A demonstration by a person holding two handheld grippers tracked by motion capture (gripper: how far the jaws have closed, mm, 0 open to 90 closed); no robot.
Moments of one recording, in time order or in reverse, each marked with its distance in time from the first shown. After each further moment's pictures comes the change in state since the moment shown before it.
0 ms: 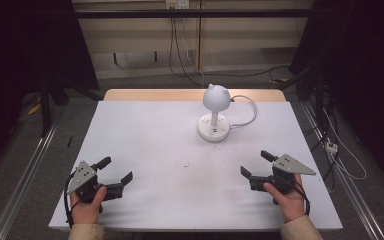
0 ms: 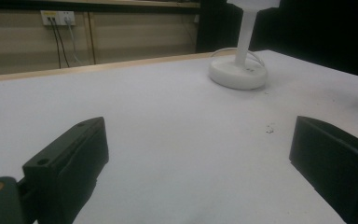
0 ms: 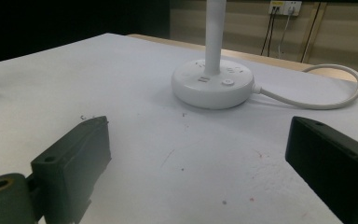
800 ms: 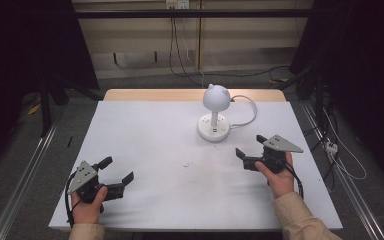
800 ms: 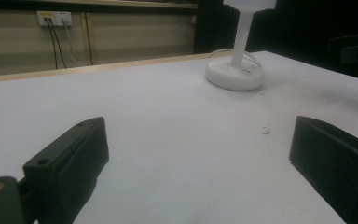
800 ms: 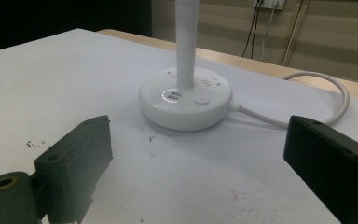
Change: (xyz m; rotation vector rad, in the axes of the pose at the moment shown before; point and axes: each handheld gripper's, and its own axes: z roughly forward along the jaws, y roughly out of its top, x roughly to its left) left arm -0.002 0.000 0.002 -0.007 -0.009 -0.005; right arm -0.019 0.024 0.044 0.045 -0.067 -0.012
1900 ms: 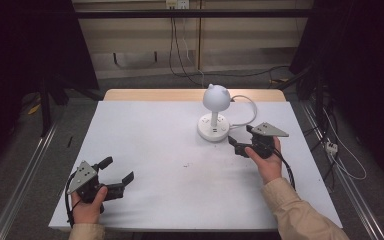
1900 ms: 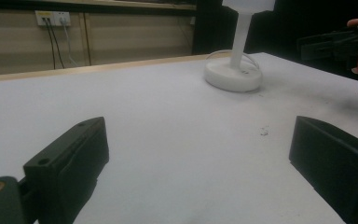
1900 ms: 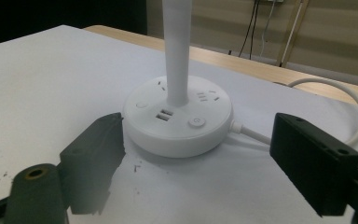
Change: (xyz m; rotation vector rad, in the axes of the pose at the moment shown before) left arm 0.000 0.000 0.000 -0.005 -0.006 -0.006; right arm -0.006 0.017 0.044 0.038 -0.008 0.006
